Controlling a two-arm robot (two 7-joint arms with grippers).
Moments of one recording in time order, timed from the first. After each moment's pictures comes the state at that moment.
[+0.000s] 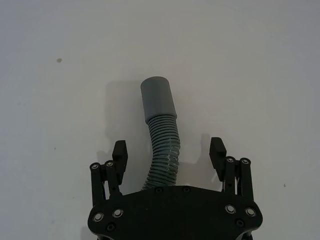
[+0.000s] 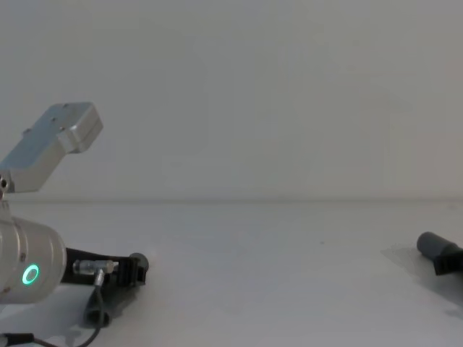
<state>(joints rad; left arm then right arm) -0.16 0.16 0.25 -1.73 -0.31 0.75 0.06 0.24 0.29 -0.16 -1.60 0.27 0.80 0.08</state>
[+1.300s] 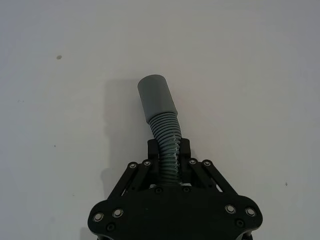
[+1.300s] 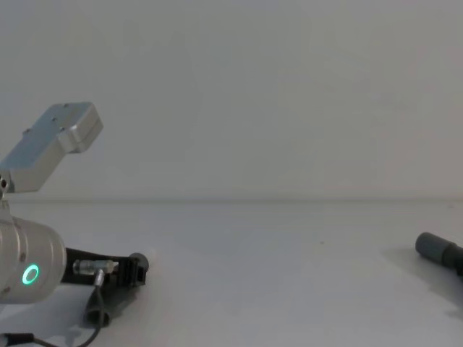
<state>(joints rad) -0.16 0.16 0.25 -1.73 -0.31 0.75 0.06 0.24 0.29 -0.16 -1.60 0.27 0.80 0.09</state>
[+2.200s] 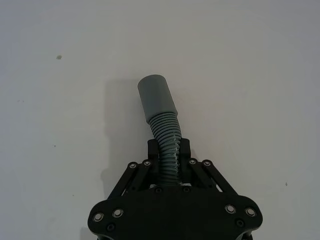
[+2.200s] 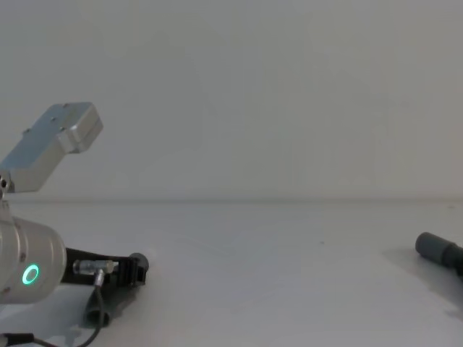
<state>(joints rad) -0.16 0.16 0.25 -1.73 -0.31 0.75 0.06 0.24 0.29 -0.16 -1.60 0.27 0.80 0.09</state>
